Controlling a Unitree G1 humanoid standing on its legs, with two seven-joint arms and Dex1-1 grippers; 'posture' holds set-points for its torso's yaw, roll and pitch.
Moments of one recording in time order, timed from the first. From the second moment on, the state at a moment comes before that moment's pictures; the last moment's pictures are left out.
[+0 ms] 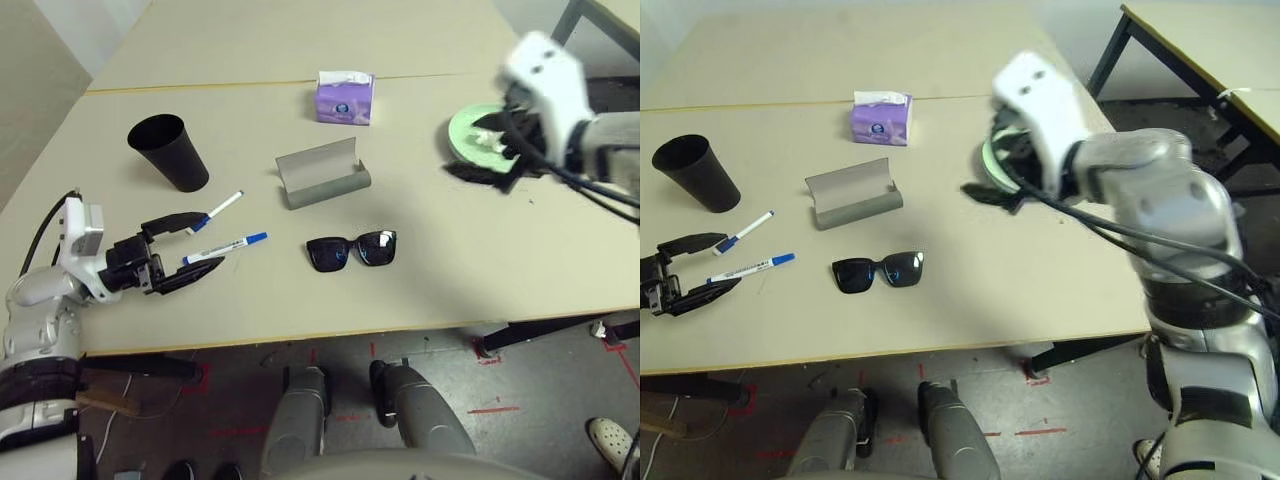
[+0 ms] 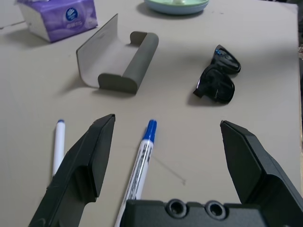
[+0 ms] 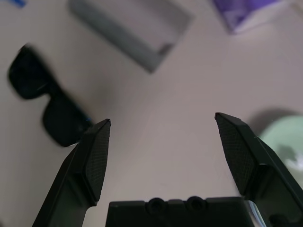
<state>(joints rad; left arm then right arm) -0.19 0.81 0.35 0.44 -0.56 -0.15 -1.46 -1.03 -0.83 0.37 -0.39 0.24 1.22 0.93</state>
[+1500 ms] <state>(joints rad) -0.25 0.79 0.35 0.56 -0.55 -0.24 -1.48 -1.05 -0.41 0.84 -0.06 0.04 1.04 0.85</state>
